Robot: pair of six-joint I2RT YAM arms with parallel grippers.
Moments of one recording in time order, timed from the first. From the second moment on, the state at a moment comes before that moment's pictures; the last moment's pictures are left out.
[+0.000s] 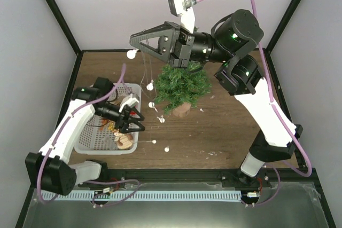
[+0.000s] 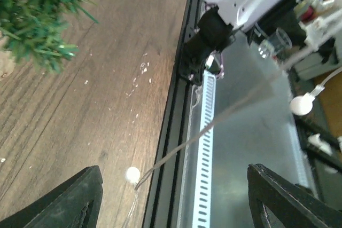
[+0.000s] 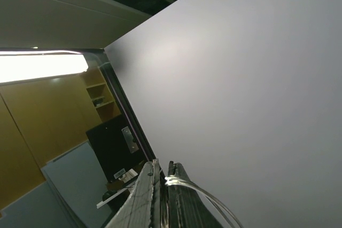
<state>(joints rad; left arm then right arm) -0.20 1.25 1.15 -1.43 1.11 0.84 0.95 1.67 2.41 -0.23 -0.75 0.80</state>
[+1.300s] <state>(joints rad) -0.49 1.16 0.97 -0.75 0.82 0.37 0.95 1.67 2.41 -0.22 -0.74 0.83</state>
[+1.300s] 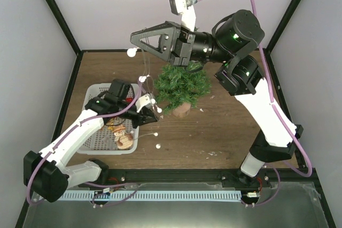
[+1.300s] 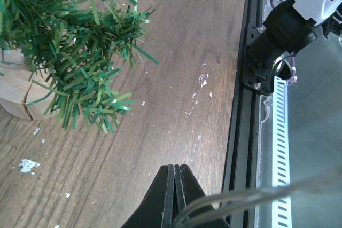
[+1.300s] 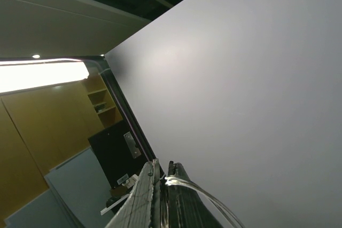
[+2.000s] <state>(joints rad) -0.44 0.91 1.14 -0.79 0.37 0.39 0.94 1.42 2.14 -0.19 -0.71 0.82</state>
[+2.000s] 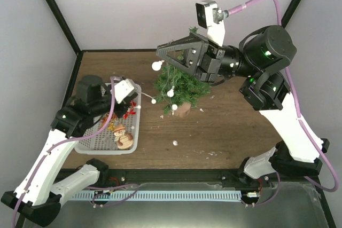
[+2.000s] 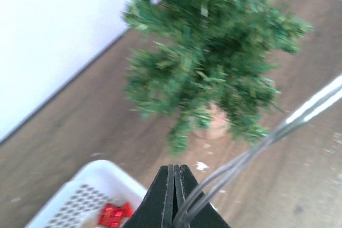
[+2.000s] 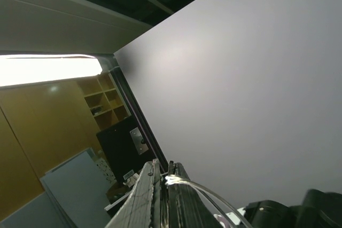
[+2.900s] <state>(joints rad) -0.38 1.12 1.84 -0.50 -0.22 0.83 0.94 1.28 2.08 -0.32 -0.61 0.70</state>
